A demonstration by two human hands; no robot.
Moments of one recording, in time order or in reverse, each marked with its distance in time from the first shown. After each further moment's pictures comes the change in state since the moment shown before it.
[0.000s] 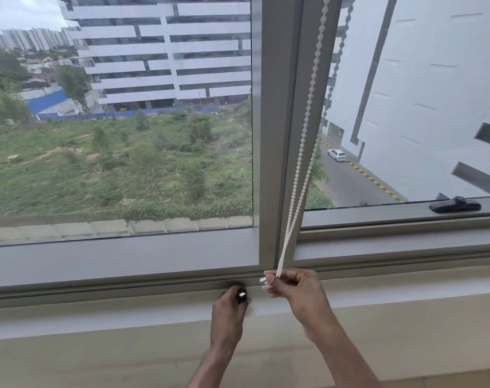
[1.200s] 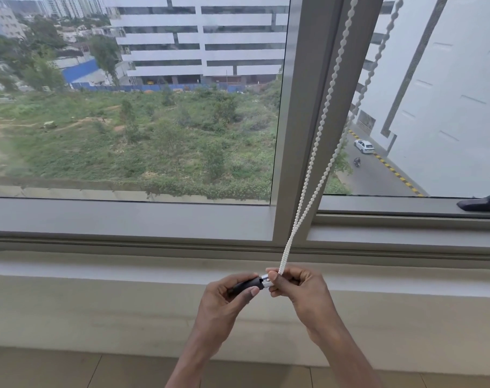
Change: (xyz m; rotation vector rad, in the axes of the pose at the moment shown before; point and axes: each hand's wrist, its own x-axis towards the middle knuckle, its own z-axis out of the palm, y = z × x) left_hand -0.083 0.069 -0.071 -0.527 -0.129 -0.058; right_hand -0.044 0.011 0.003 -0.027 -0.133 0.053
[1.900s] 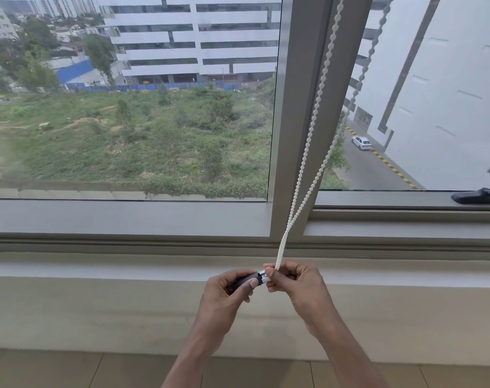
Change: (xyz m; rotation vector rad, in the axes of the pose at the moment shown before) left_hand -0.001 0.007 0.005 0.041 0.015 -0.086; right_hand -0.002 -0.002 -0.001 -0.017 -0.004 -0.019
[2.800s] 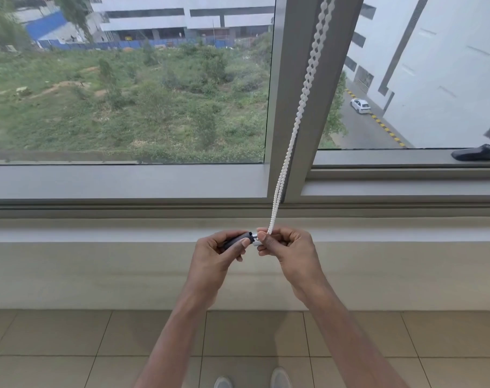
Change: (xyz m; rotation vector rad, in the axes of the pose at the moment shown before) left_hand -0.011 0.006 -0.014 -0.051 0.015 -0.017; right_hand -0.019 0.010 0.019 0.039 0.061 0.000
